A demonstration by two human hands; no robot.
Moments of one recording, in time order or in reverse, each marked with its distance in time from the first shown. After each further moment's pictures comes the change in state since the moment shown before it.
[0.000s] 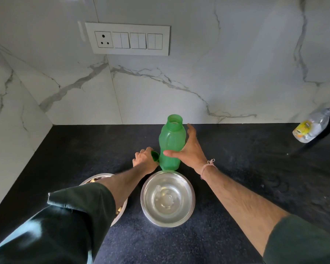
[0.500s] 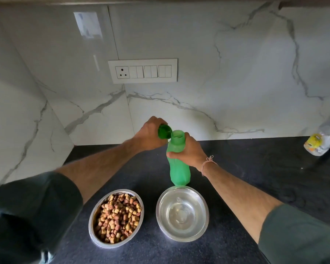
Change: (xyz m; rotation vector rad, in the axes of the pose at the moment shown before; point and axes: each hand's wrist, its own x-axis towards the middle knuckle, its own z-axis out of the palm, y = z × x) left_hand -0.025 0.051 -0.187 -0.055 0.188 0.567; right_hand 0.026 -0.057 0.006 -0.134 -0.039 -0.132
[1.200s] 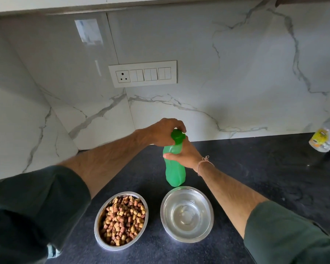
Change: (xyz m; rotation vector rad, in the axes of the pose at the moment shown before) left_hand 0.014 0.049 -0.020 0.228 -0.324 0.178; right_hand 0.009 0.005 0.022 0.108 -0.071 -0.049
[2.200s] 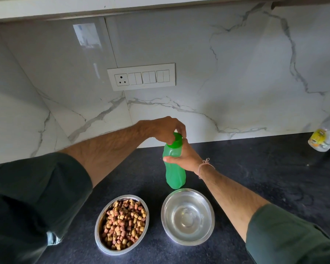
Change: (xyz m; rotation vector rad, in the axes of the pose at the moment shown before) left_hand 0.016 0.009 -0.025 0.091 -0.229 -0.027; right_hand -0.004 0.000 -0.001 0.079 -0.034 -0.036
